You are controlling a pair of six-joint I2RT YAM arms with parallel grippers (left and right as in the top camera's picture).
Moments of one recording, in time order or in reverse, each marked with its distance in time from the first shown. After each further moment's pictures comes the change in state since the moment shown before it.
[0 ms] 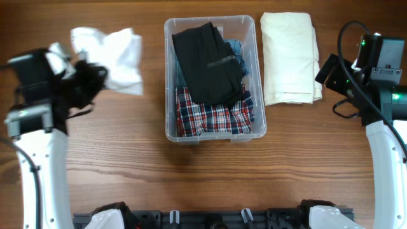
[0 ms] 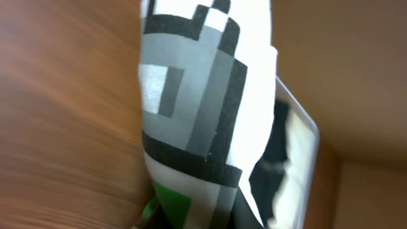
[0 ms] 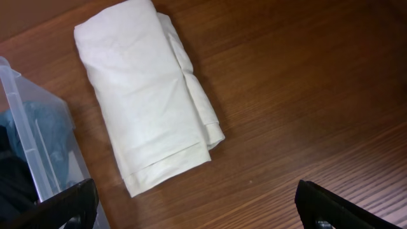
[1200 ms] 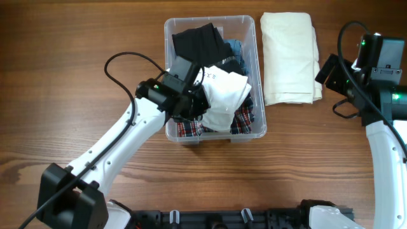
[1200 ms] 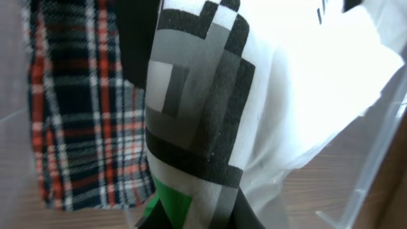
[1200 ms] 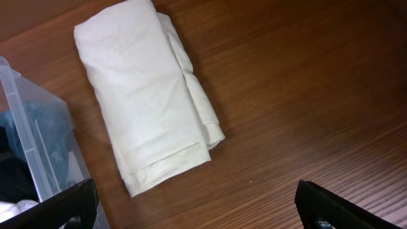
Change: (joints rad) left arm -0.769 0.329 0.000 -0.002 -0.232 -0.262; right arm 0.000 0.000 0.000 0.000 0.000 0.000
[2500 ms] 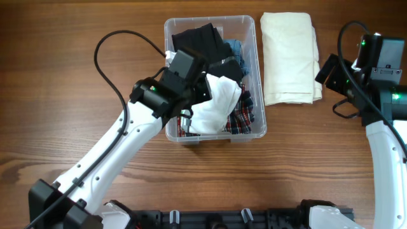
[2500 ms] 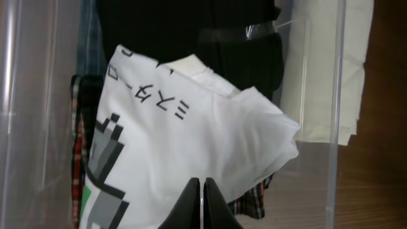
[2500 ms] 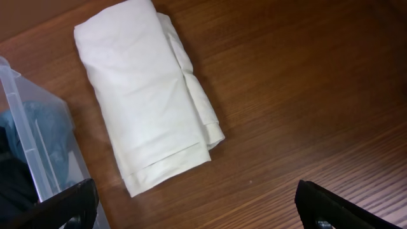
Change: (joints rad) left arm -0.040 -0.058 0.101 0.019 -0.215 0.111; right arm 0.000 0.000 0.000 0.000 0.000 0.000
